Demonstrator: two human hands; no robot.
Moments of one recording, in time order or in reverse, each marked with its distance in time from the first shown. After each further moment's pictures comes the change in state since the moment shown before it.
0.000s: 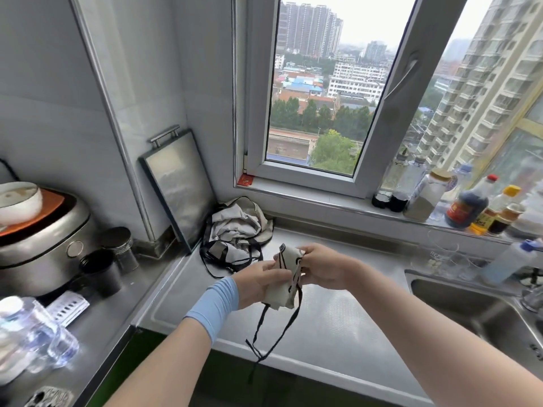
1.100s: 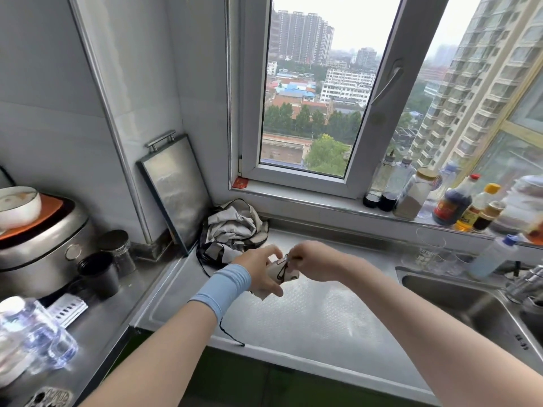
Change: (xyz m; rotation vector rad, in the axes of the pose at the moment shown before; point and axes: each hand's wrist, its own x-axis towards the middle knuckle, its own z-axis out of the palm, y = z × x) left_hand 0.001 0.027 0.012 1.125 0.349 -0.098; right_hand -0.027 -0.016 0.007 -1.083 0.206 -0.103
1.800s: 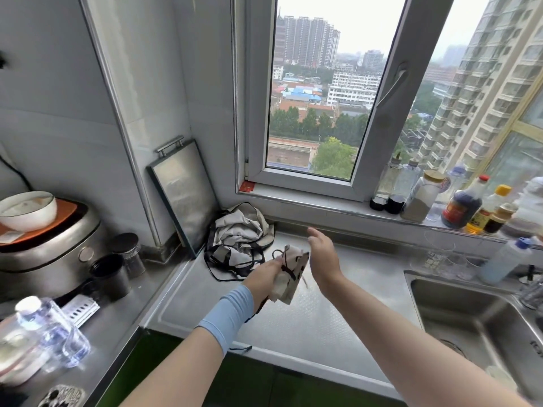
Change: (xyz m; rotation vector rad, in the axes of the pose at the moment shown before) left_hand -0.015 0.005 0.034 -1.056 0.066 -0.171; right_hand 0.017 0.003 0.040 0.940 0.618 0.186
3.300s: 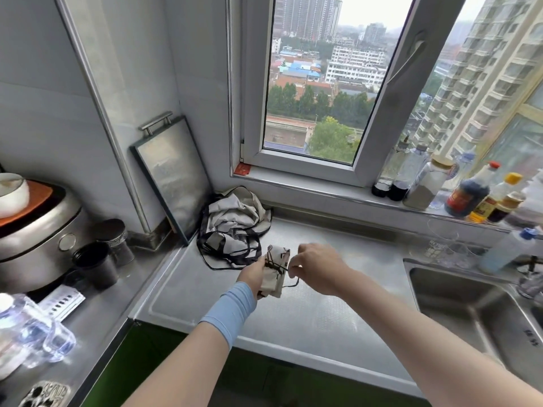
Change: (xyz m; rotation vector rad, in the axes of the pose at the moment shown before) left_hand 0.056 -0.036 -0.008 -0.202 0.263 -0.288; right_hand 0.017 0.017 -0.011 -1.173 -0.542 -0.504
